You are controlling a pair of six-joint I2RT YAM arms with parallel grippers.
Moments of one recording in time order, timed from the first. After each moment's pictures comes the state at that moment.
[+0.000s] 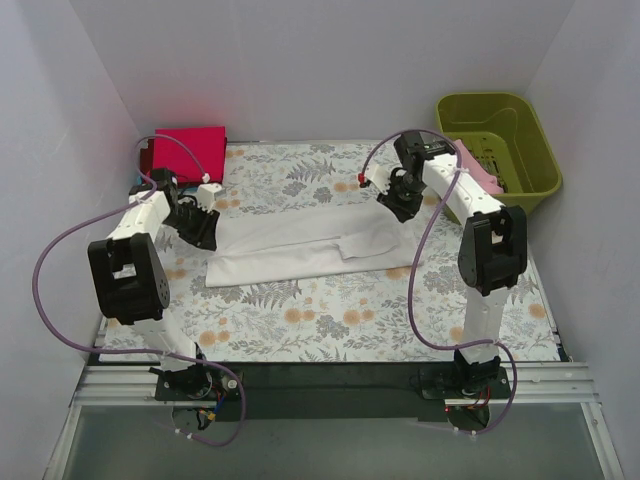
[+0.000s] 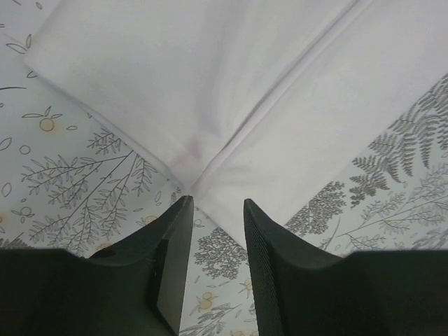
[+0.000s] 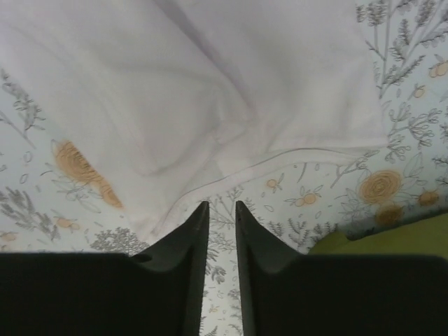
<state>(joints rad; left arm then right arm) 0.17 1.77 1.30 -0.89 0.48 0.75 0.32 2.02 1.79 -1.10 -0.20 -0.93</state>
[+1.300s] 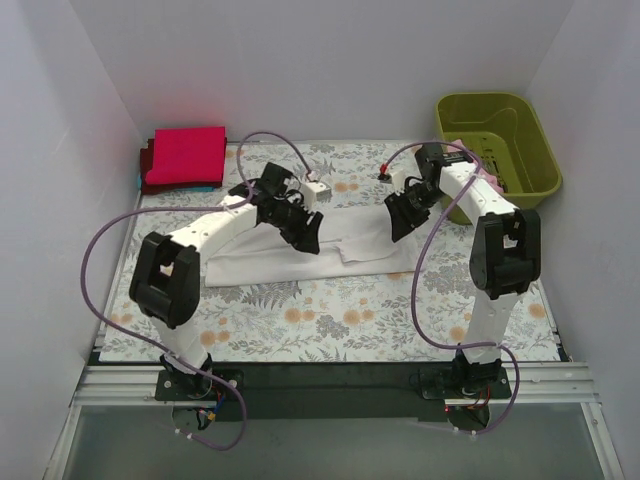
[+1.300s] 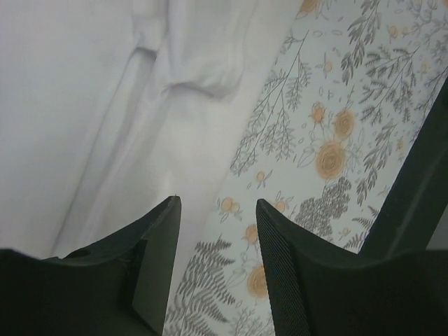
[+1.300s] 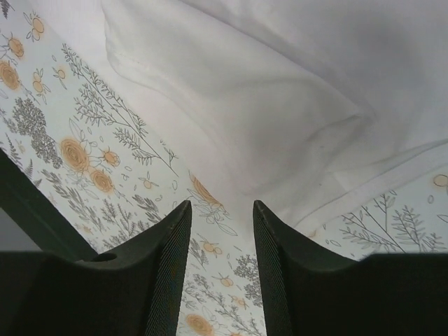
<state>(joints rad) -0.45 1.74 1.33 -0.63 0.62 0.27 0.21 1.92 1.60 -1.09 -0.54 -0.54</state>
